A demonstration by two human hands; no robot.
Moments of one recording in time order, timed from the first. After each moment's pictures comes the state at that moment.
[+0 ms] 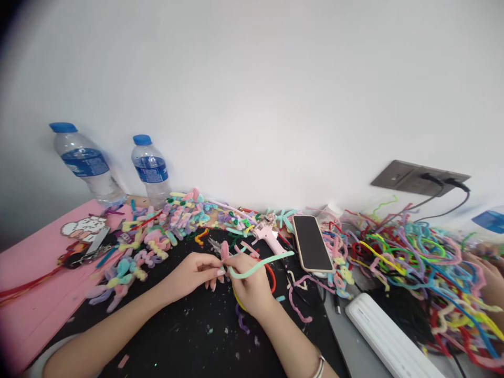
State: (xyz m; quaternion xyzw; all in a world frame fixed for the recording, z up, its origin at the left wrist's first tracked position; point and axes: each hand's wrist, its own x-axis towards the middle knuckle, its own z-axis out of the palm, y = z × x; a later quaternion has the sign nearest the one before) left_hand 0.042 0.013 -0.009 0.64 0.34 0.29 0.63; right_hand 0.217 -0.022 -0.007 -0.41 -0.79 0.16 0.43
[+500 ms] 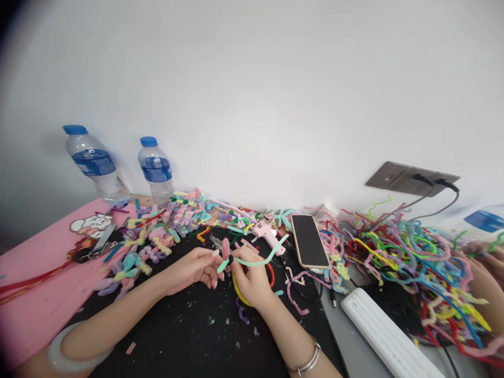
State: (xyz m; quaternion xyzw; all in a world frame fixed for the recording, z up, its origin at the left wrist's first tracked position) left_hand 0.036 0.012 -0.008 0.47 0.29 0.26 0.79; right_hand 0.213 -0.022 -0.003 -0.45 -0.75 0.19 0.44
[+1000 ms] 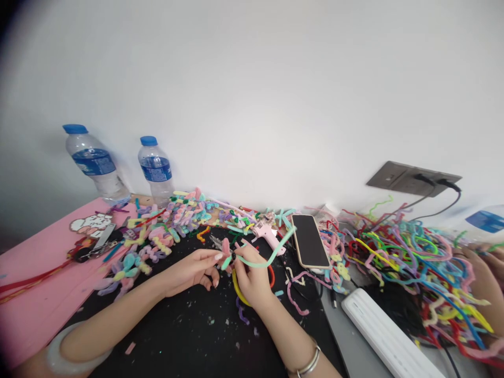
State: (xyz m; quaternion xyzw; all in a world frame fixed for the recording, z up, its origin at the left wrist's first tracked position) left_hand 0.037 0.010 -0.004 0.46 0.30 0.25 0.80; right_hand 0.214 -0.024 -0.005 -0.46 -0.74 0.14 0.47
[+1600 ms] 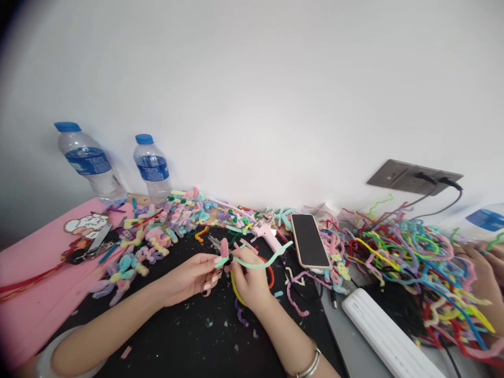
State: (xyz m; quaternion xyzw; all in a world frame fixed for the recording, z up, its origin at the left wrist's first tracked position) left_hand 0.045 0.001 -0.005 0.38 0.28 0.26 0.84; right_hand 0.212 -0.025 -0.001 -0.46 -0.75 0.15 0.46
